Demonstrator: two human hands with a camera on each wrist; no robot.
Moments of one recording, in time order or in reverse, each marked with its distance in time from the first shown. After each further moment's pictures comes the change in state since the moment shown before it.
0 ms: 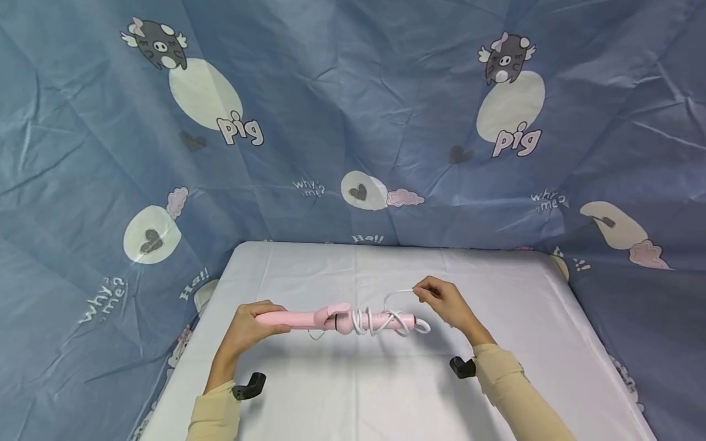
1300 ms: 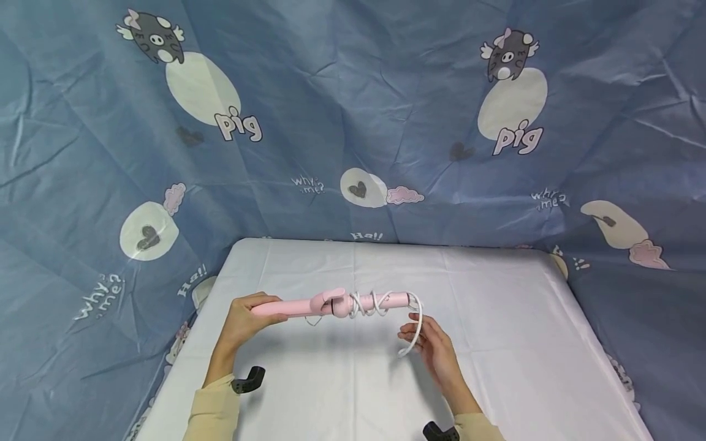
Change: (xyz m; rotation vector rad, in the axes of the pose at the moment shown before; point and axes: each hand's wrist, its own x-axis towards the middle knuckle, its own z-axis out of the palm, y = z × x) left_hand 0.013 -0.025 0.001 -0.024 0.121 0.070; right_hand -0.073 0.024 0.077 0.985 0.030 0.045
